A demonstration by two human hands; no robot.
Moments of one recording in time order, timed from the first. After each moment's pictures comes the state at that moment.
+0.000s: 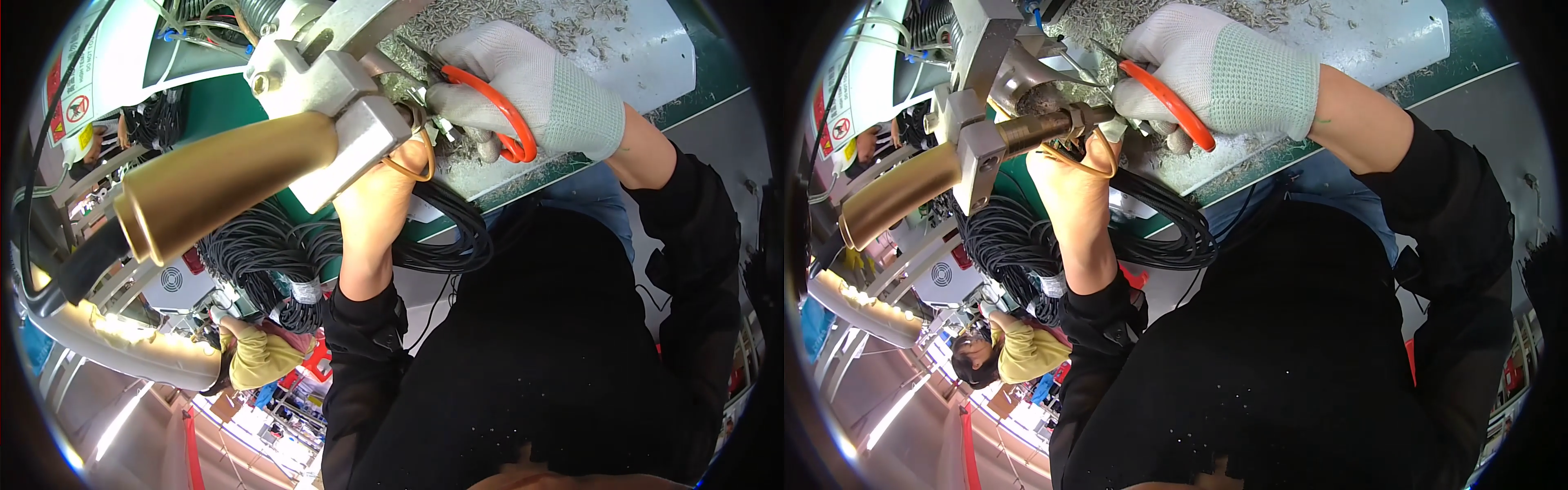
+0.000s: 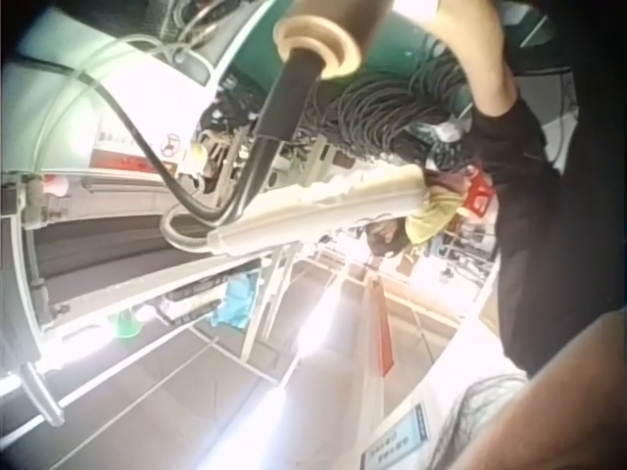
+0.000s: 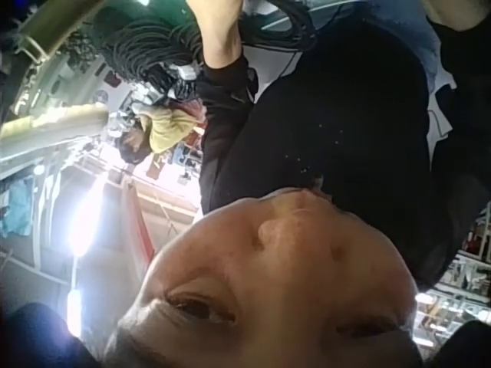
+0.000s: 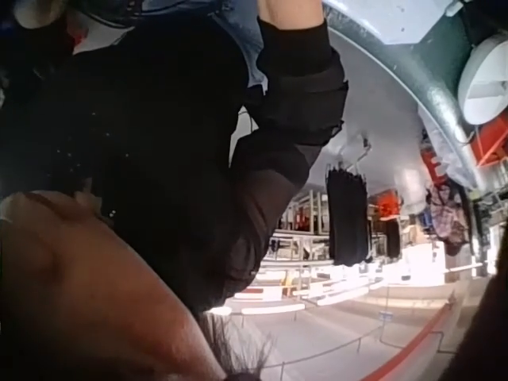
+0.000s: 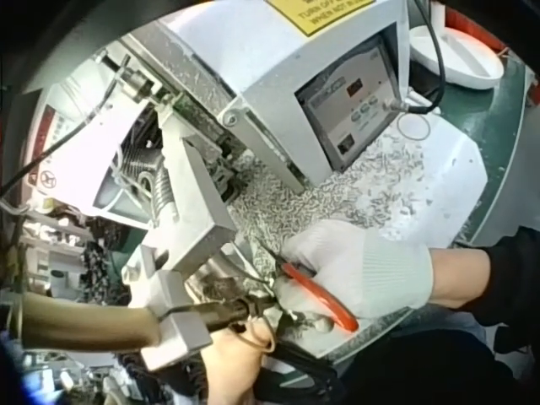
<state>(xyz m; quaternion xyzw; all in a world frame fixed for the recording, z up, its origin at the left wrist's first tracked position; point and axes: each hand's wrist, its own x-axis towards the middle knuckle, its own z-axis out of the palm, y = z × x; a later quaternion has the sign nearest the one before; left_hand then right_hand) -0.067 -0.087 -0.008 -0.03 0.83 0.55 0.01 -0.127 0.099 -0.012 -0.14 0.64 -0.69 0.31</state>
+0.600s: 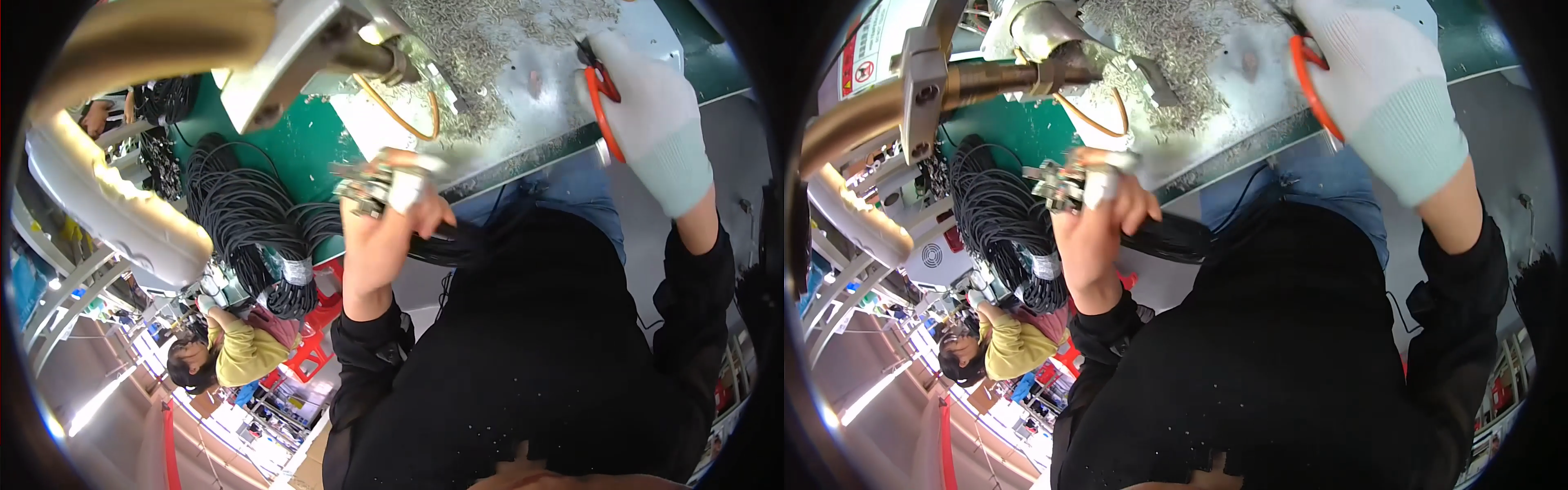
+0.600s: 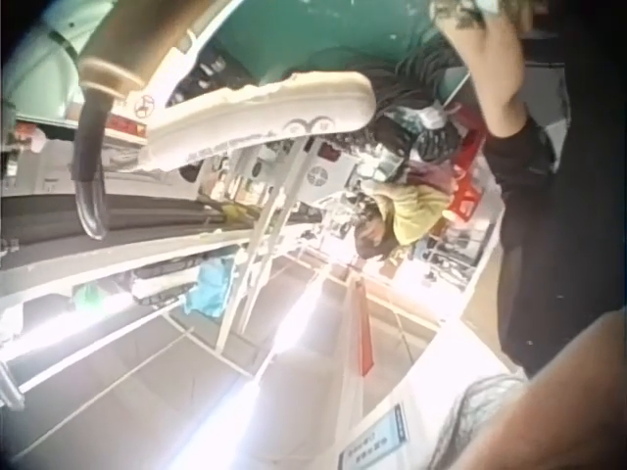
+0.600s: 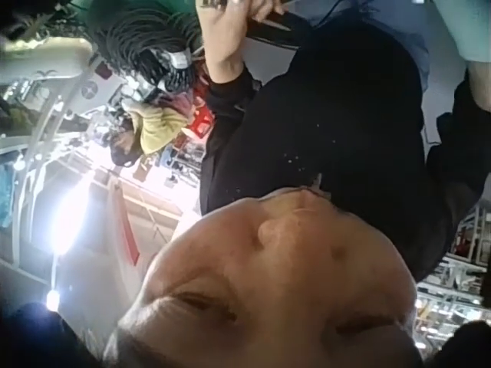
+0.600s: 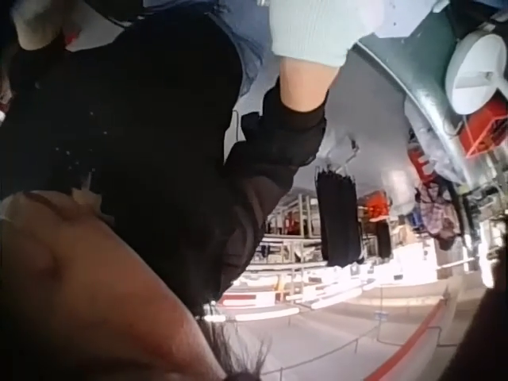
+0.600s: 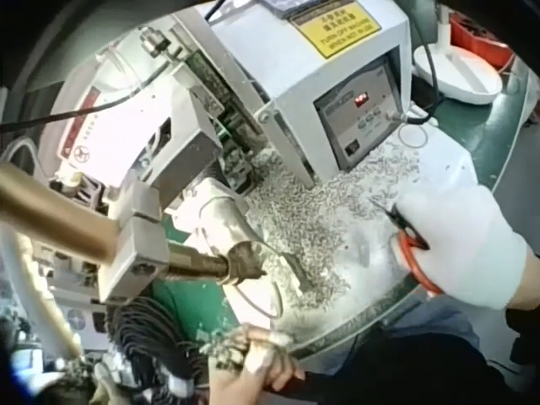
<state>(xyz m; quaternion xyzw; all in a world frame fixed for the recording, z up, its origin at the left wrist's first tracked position) -0.004 -0.096 0.006 -0.09 0.56 0.81 0.15 -0.080 0.165 -0.010 -0.18 0.96 -0.22 -0.01</state>
